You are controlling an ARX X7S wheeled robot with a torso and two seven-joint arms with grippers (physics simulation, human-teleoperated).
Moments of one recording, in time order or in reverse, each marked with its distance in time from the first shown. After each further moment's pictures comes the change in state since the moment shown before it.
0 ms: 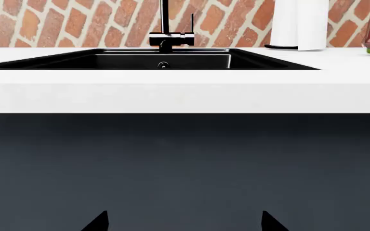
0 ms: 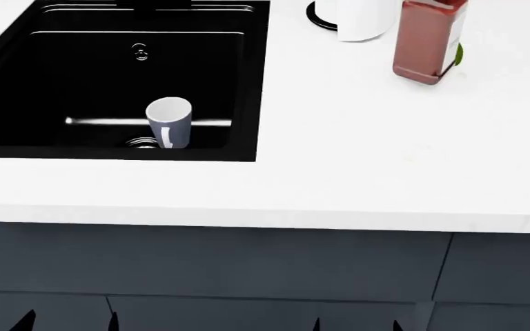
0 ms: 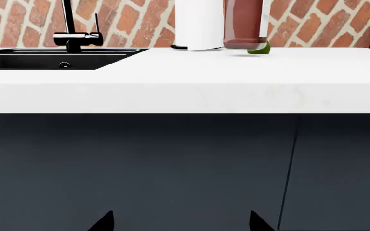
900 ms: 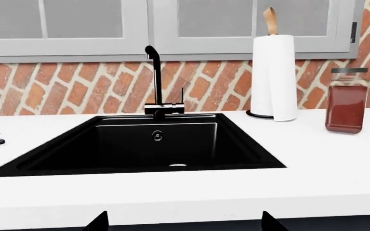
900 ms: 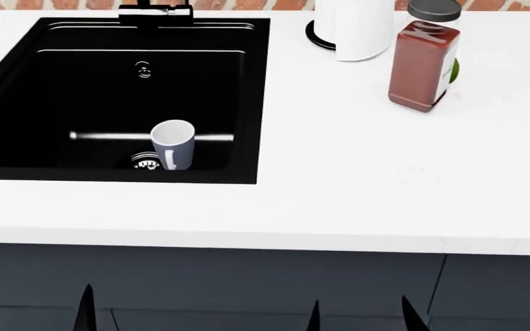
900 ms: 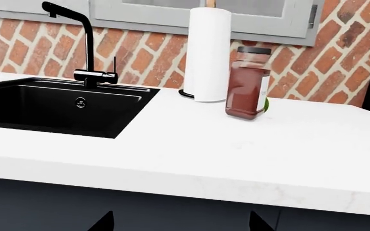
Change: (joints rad) left arm 0.096 -0.130 0.078 0.429 -0.098 -0.161 -0.080; right arm -0.064 0.124 -0.091 -0.361 0.024 0.214 0.071
